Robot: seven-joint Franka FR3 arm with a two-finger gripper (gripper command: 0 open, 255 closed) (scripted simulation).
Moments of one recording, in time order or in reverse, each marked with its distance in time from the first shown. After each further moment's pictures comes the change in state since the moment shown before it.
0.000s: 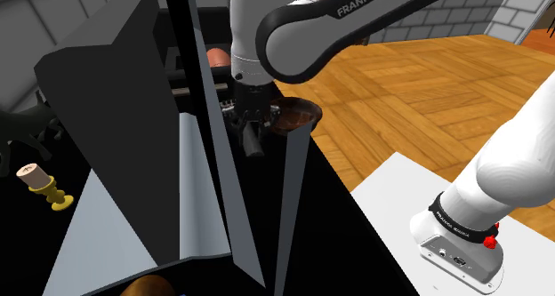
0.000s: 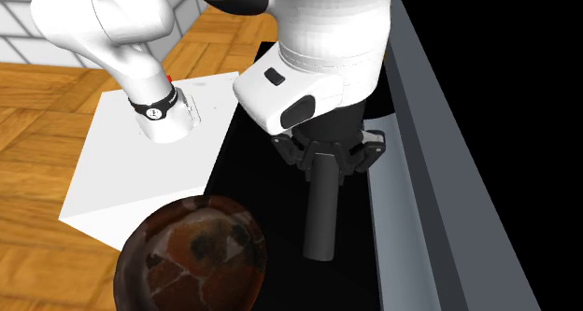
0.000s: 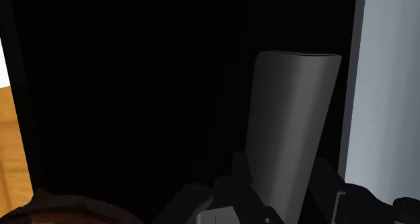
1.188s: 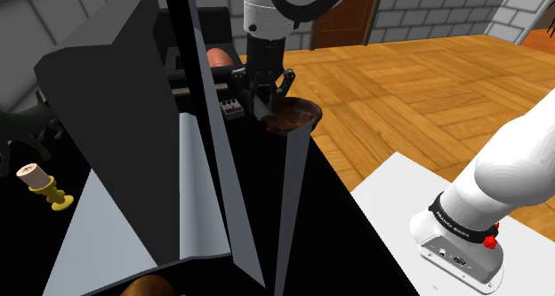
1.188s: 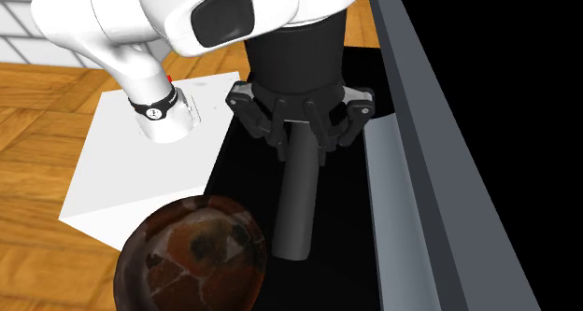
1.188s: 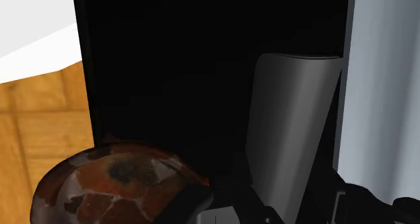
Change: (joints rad) arm -0.034 -0.133 -0.064 0.074 0.077 -0.196 -0.119
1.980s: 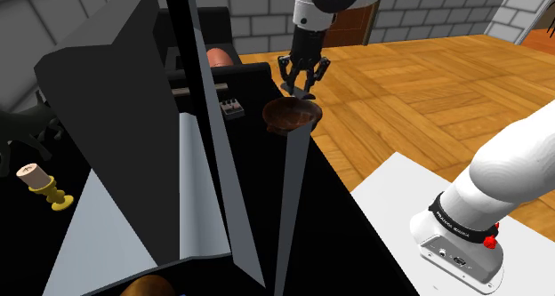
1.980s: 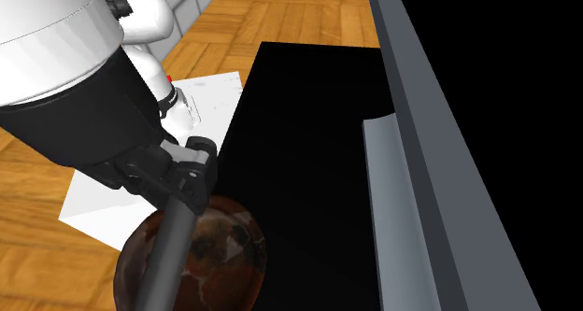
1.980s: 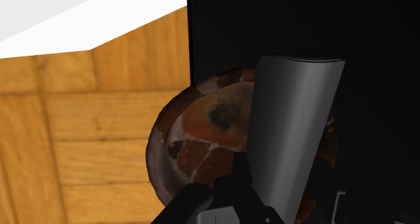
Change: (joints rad) arm -0.097 -0.116 -0.190 -0.152 0.038 0.012 -0.313
